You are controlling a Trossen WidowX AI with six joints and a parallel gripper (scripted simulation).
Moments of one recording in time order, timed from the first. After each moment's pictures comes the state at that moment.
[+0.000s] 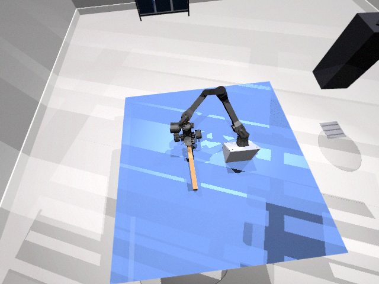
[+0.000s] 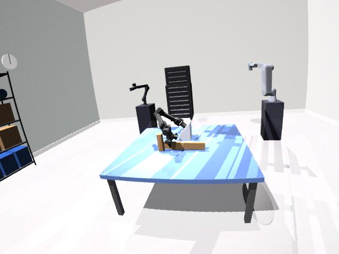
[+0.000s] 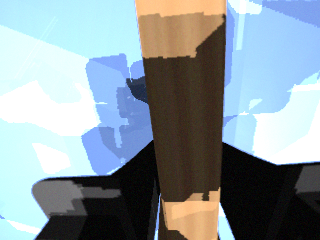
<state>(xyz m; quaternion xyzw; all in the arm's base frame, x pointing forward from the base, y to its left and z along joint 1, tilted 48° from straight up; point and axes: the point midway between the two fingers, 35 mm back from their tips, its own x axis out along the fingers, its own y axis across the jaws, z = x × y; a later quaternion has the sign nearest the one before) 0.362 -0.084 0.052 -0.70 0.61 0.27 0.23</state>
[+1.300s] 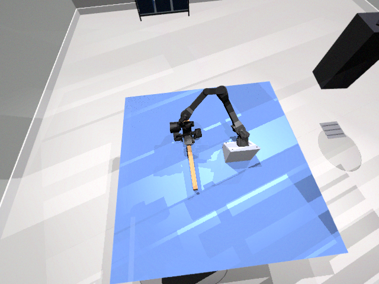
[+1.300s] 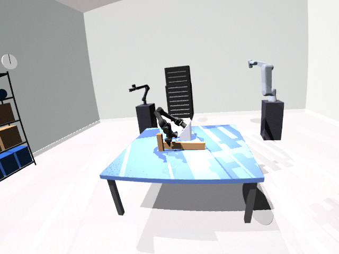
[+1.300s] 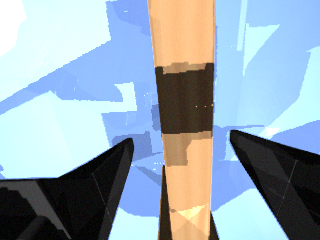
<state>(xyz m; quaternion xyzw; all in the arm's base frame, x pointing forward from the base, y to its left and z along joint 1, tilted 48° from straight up) 0.359 -0.069 0.063 -0.70 0.61 0.28 0.23</state>
